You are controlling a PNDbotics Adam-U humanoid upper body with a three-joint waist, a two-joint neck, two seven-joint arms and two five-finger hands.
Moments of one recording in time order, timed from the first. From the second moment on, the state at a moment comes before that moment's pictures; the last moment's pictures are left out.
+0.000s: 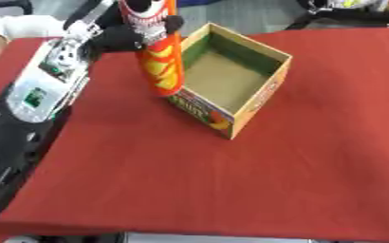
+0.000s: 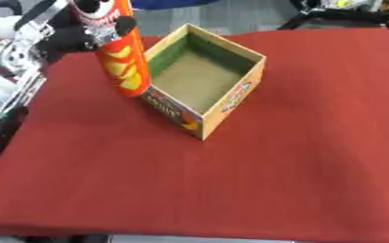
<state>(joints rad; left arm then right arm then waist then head) -0.91 0.36 -0.32 -1.42 0.09 0.18 -0.14 -0.68 -0.62 -0.05 -1.17 -0.29 -0.01 -0.14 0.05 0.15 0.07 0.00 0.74</state>
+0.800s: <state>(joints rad) -1.03 0.20 -0.25 -1.14 -0.01 0.06 -0.05 -0.73 -0.58 -0.04 -1.17 -0.28 0.00 -0.12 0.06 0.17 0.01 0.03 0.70</state>
